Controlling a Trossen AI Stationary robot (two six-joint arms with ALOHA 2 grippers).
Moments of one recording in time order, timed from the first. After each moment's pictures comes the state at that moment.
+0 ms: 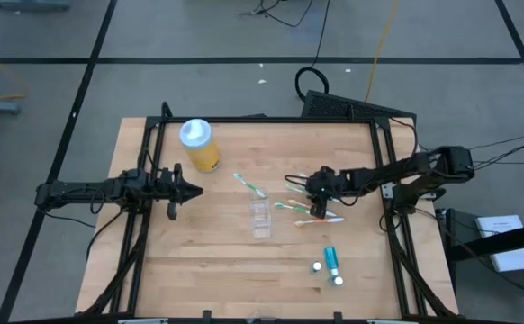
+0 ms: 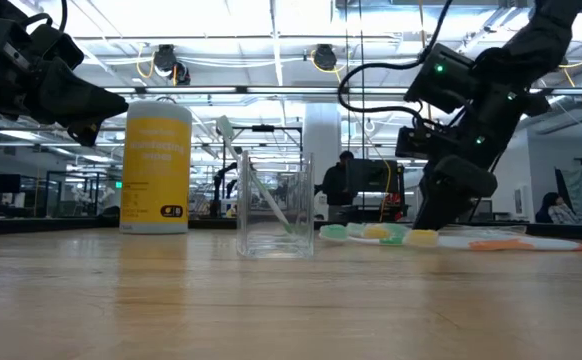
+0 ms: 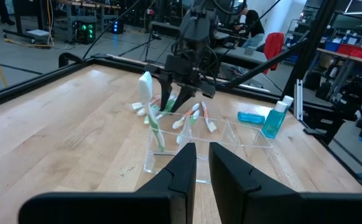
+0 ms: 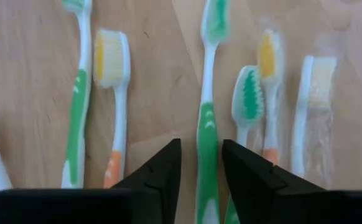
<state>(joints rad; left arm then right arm) 0.05 0.12 0.01 0.03 0.04 -0.19 -0.09 1.48 0.44 -0.16 0.13 0.15</state>
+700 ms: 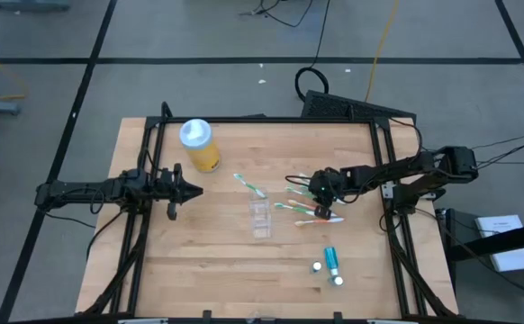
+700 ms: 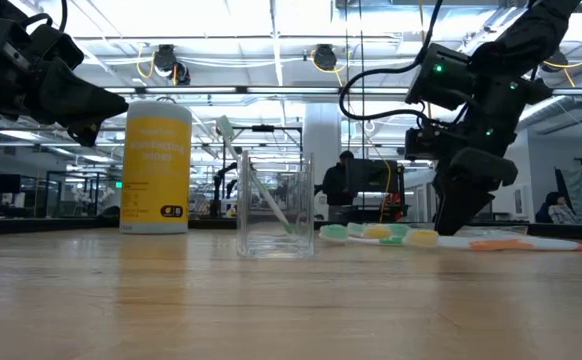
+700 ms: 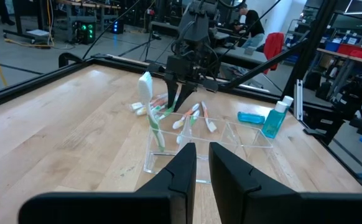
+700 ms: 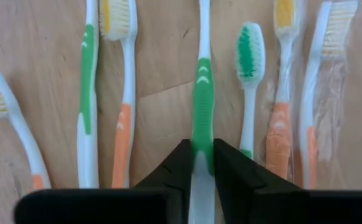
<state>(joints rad) 0.05 0.12 0.01 0.03 0.04 -0.19 -0.09 1.47 0.45 -0.33 0.05 0.18</state>
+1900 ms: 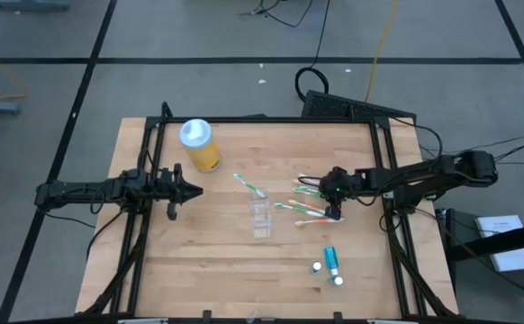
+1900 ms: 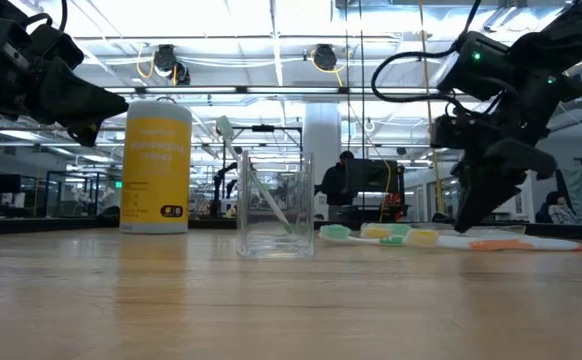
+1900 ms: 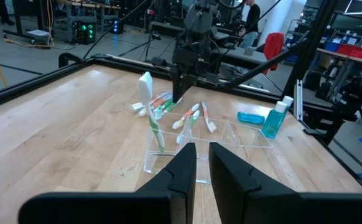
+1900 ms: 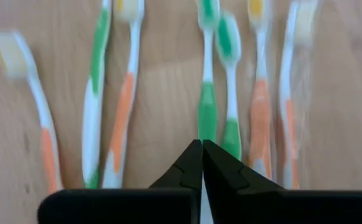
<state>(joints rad) 0.05 0.12 0.01 0.03 0.04 -0.19 -0.09 1.23 0.44 -0.20 0.05 0.15</state>
